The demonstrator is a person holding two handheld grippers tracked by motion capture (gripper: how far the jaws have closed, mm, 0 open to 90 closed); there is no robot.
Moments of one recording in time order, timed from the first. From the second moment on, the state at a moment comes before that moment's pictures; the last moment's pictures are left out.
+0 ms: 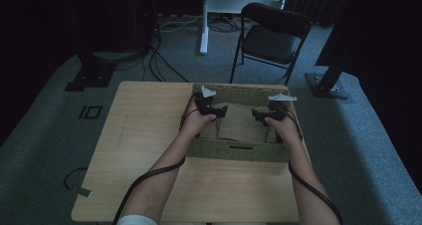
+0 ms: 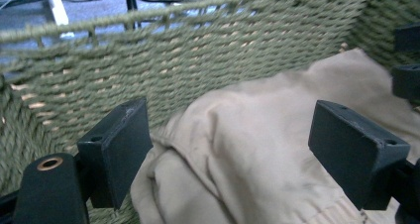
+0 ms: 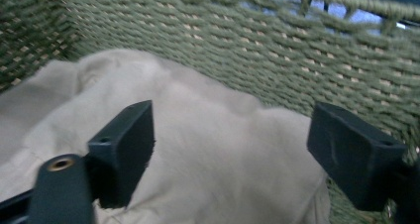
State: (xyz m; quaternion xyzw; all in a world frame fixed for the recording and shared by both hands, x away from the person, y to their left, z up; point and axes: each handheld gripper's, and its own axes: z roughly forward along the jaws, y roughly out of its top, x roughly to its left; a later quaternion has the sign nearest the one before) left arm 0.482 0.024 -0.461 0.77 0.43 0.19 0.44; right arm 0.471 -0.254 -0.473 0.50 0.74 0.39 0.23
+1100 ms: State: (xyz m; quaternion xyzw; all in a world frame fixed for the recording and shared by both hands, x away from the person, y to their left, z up) left arm 0.420 0.038 -0.400 0.77 0.38 0.16 0.49; right arm 0.417 -0.257 -0.412 0.46 0.74 0.42 0.25
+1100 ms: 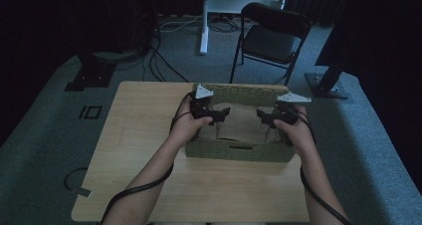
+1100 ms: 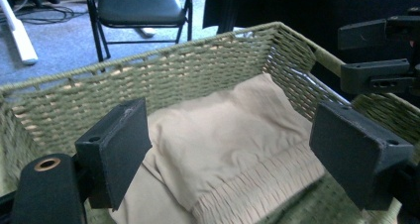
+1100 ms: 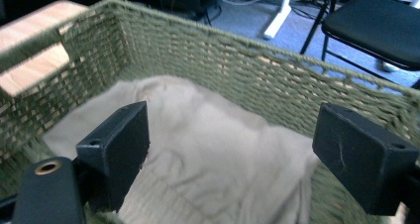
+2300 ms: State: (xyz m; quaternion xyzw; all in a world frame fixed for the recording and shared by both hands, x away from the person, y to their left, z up) left arm 0.324 0.058 -0.428 0.79 0.33 0.14 0.50; right arm 0.313 -0.293 -0.425 0.43 0.72 0.45 0.30
